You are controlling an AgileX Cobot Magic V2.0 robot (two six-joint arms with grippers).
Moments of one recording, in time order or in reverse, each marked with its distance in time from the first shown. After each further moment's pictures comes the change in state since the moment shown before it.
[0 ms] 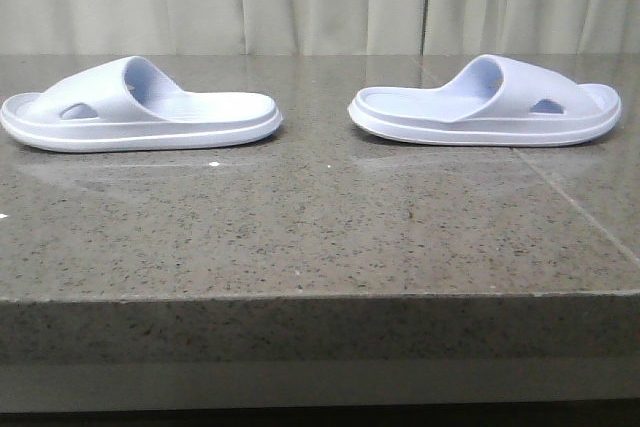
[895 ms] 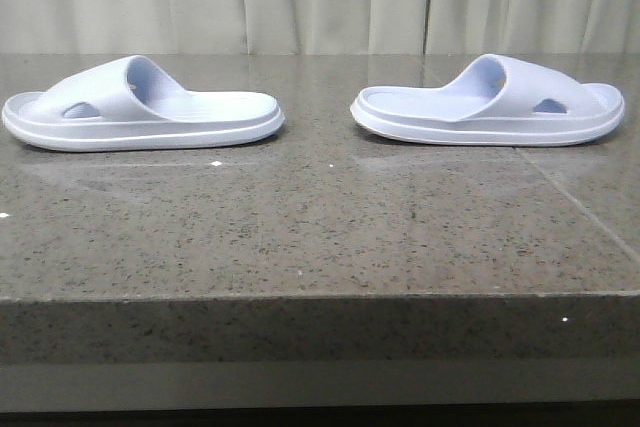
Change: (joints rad) left arm 0.000 0.479 -0.555 -0.076 0.246 -0.002; right arm 0.000 0.352 -0.552 -0.096 0.271 -0.006
